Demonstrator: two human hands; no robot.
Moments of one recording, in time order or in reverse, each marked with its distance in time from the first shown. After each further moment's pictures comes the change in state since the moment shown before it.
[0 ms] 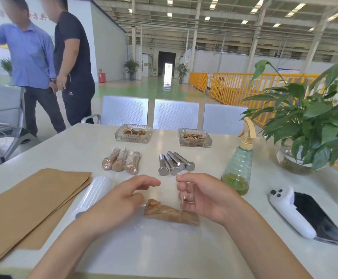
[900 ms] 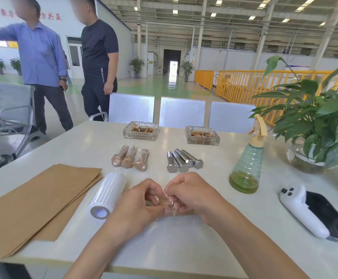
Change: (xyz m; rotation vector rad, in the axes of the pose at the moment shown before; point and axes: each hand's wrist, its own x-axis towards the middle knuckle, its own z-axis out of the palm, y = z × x) left_hand -0.001 -0.028 0.027 -0.053 0.221 -0.069; right_hand 0.011 0.021 0.042 -0.649 0.157 -0.163
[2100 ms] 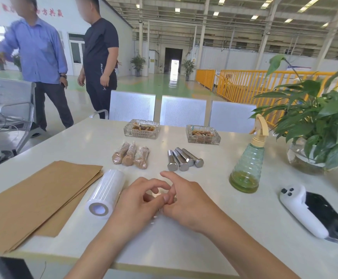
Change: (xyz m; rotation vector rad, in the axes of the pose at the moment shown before) left_hand -0.003 0.002 0.007 -0.032 0.095 0.096; right_hand -0.001 0.024 0.007 -0.439 0.045 -0.333
